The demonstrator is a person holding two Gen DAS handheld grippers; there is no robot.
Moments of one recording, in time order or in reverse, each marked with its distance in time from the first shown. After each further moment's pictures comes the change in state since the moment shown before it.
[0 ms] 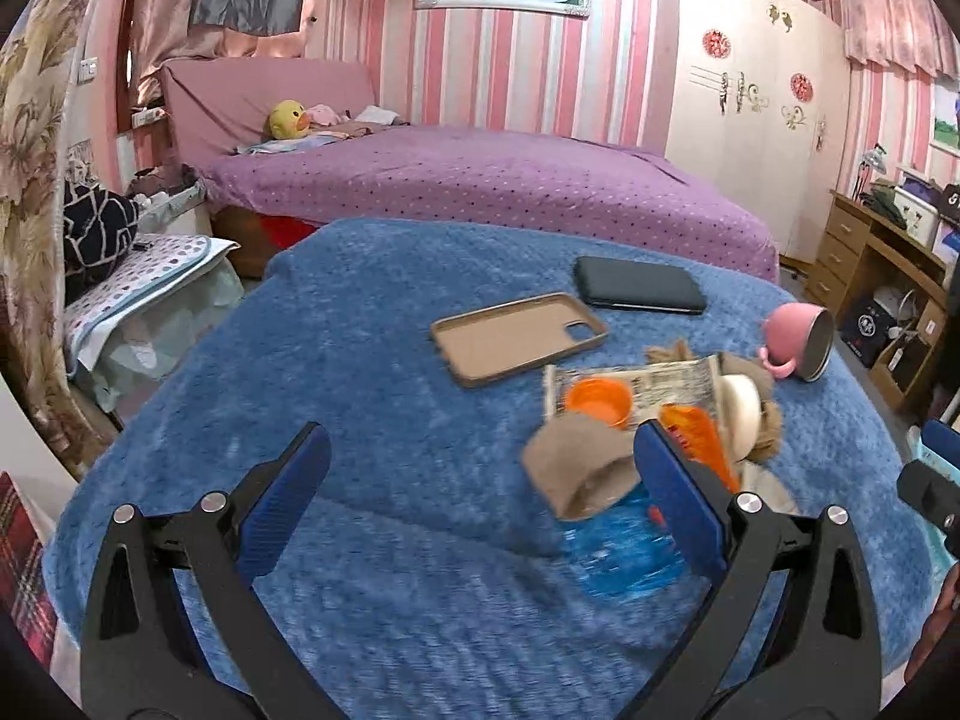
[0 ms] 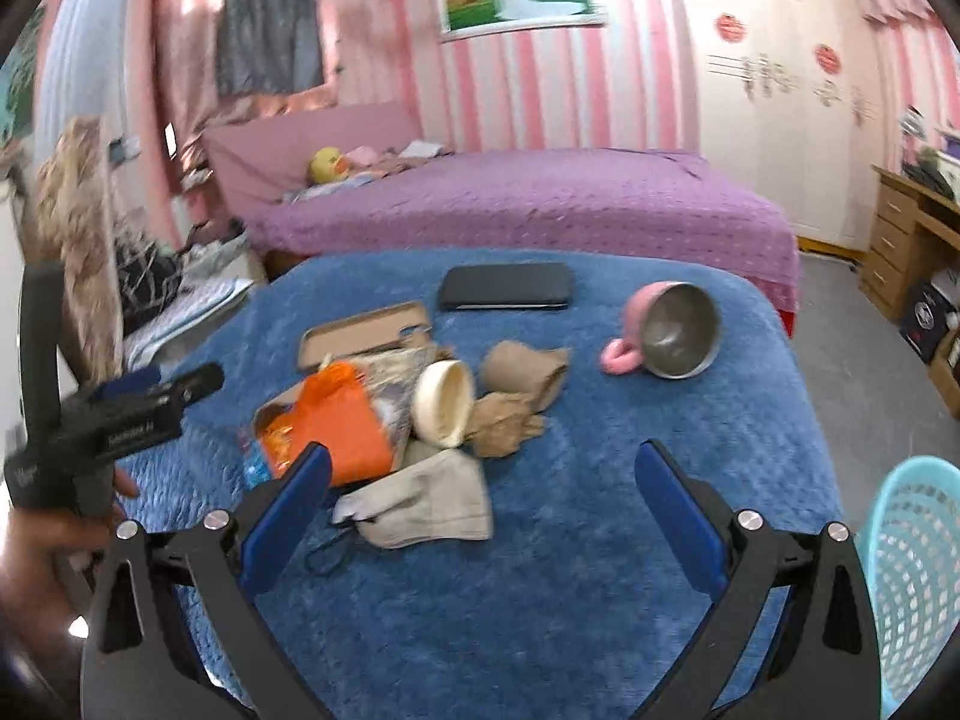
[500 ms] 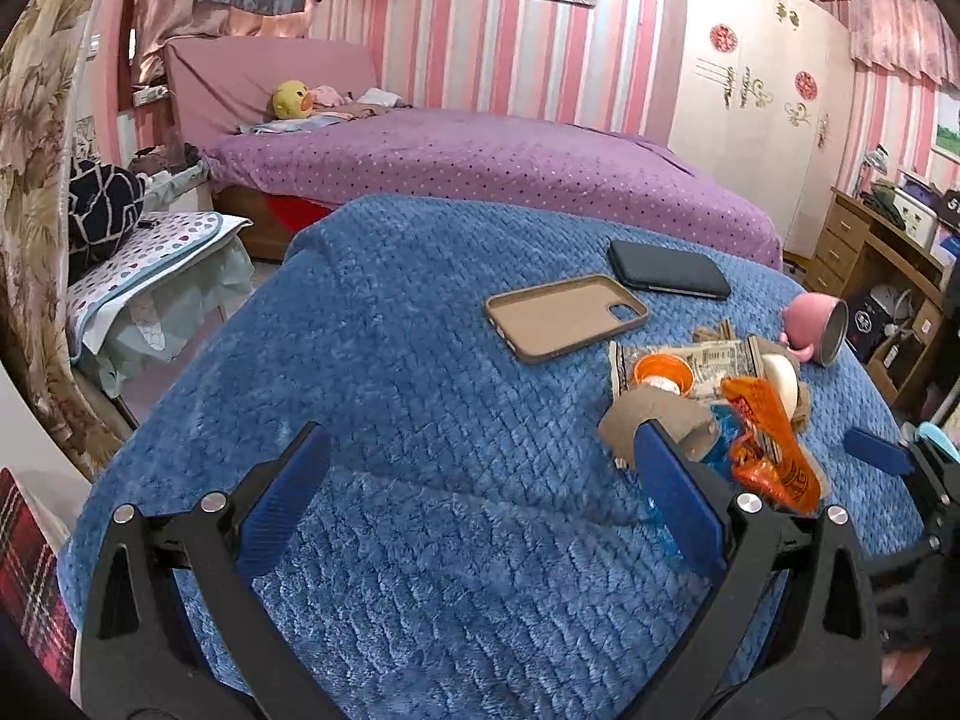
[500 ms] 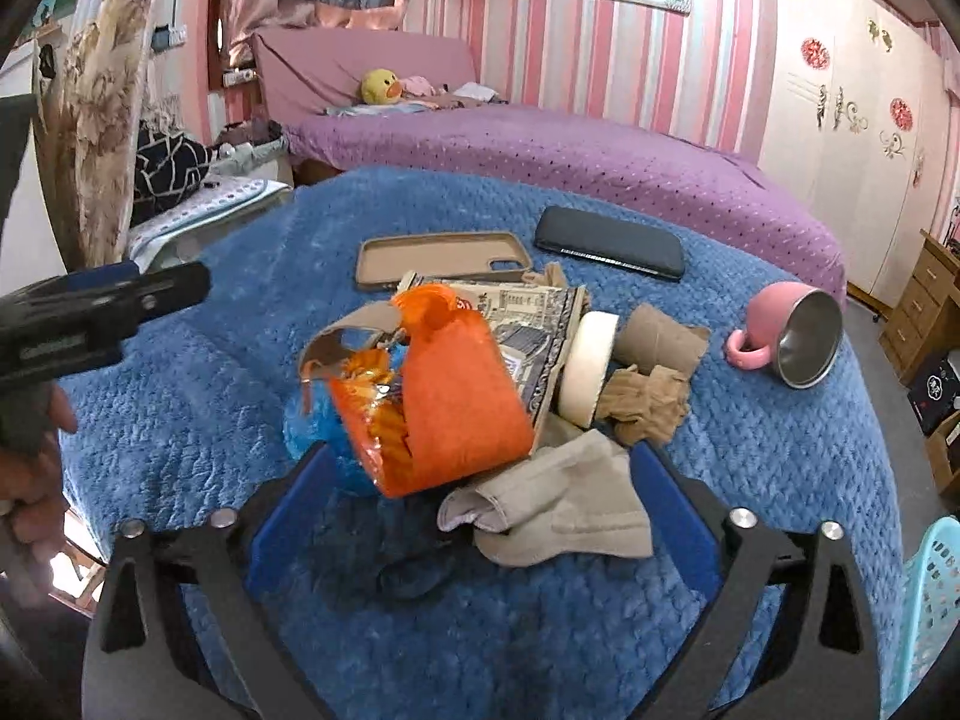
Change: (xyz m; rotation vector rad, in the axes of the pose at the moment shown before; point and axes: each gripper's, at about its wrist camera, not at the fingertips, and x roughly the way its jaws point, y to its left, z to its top) left arm 0.005 0.049 -0.008 -0.018 0.042 -0.033; right arm 0.065 0.069 -0.014 -0.158 0.127 -0.025
